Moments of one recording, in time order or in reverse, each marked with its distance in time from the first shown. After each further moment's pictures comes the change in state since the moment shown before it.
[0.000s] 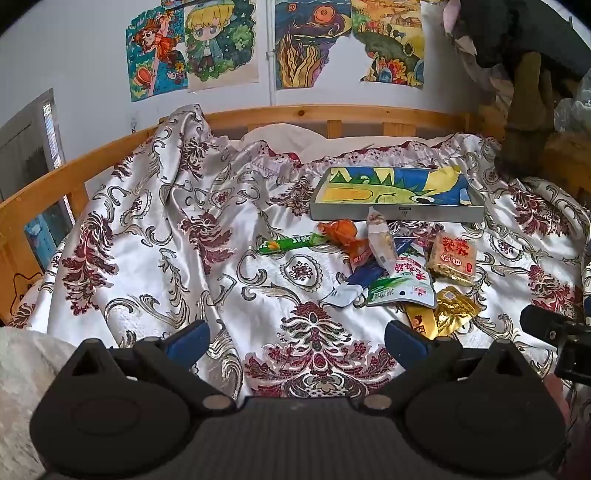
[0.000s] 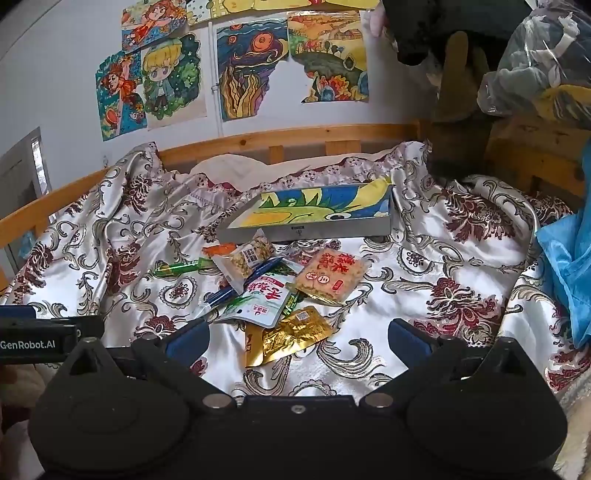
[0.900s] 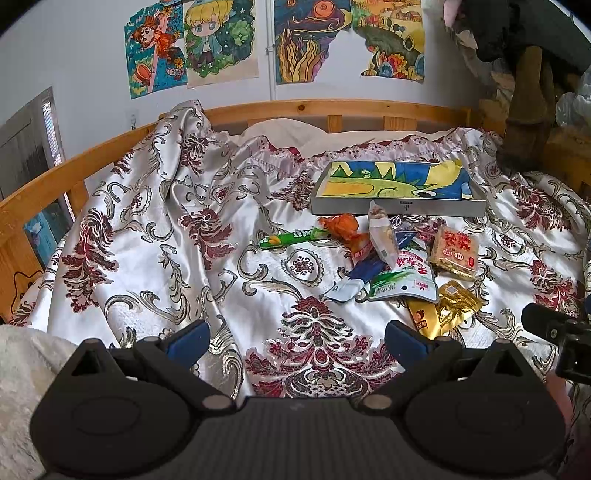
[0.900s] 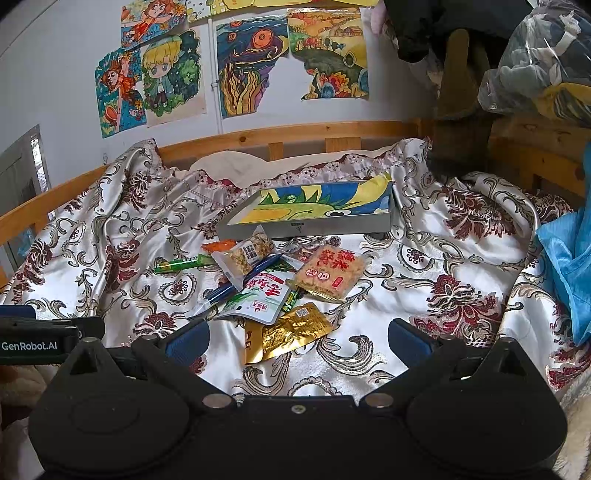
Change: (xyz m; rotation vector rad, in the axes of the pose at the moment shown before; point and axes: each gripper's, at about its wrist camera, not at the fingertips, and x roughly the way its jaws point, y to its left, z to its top) left arm 0.006 0.001 -0.008 0.002 0.008 0.002; right arm 0.001 0.000 0.000 -0.001 0.007 0.000
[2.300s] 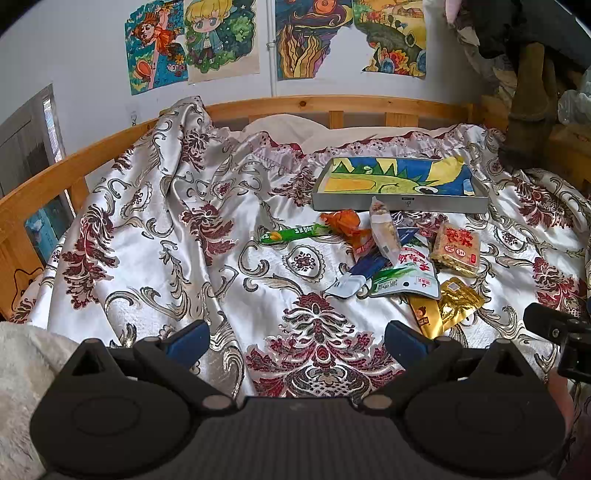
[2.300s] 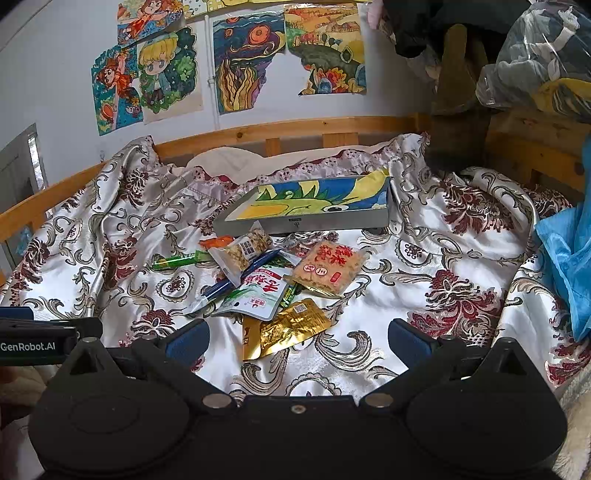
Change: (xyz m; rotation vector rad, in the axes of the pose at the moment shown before) left arm 0.003 0.001 -0.005 0.004 0.018 0.004; right arm 0.002 0.000 0.001 0.002 0.009 -0.002
